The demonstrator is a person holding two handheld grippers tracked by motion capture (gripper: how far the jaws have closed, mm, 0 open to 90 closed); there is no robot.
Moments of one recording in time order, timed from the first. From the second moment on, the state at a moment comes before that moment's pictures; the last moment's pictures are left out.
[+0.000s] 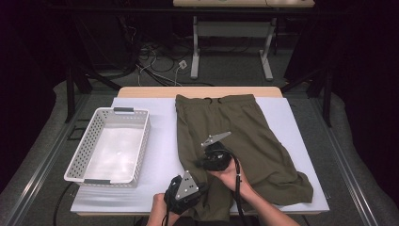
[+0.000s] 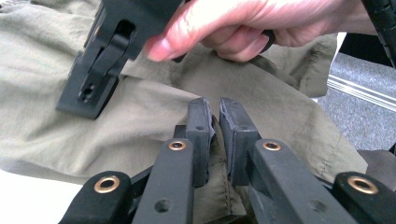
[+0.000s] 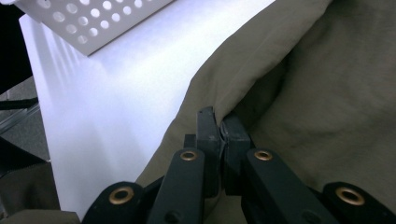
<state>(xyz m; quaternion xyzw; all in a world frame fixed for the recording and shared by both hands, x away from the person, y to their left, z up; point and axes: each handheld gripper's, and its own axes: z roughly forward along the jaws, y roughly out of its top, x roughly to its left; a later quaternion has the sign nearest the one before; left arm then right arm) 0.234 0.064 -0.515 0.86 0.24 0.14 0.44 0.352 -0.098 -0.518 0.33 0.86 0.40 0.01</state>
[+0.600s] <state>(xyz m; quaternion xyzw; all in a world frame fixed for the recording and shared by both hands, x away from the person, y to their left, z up) 0.232 0.112 -0.506 0.86 0.26 0.13 0.42 0.346 -0.162 -0.485 0.38 0.81 0.44 0.05</state>
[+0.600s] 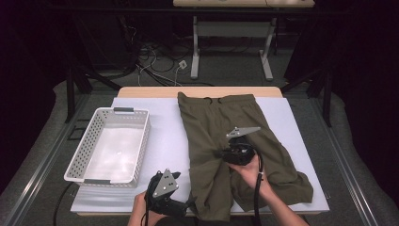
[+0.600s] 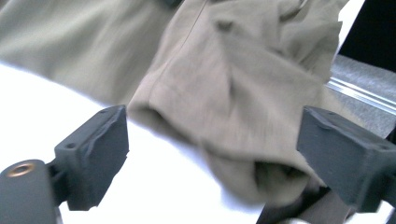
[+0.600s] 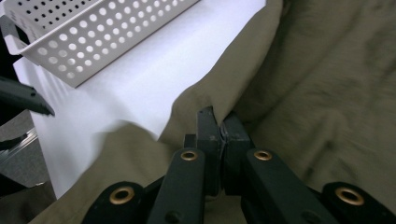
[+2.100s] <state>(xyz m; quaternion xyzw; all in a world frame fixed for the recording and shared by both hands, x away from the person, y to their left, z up) 0.248 0.131 -0.526 0.86 0.28 0.15 0.39 0.329 -0.299 -0.469 0.49 0.76 0.39 0.18</state>
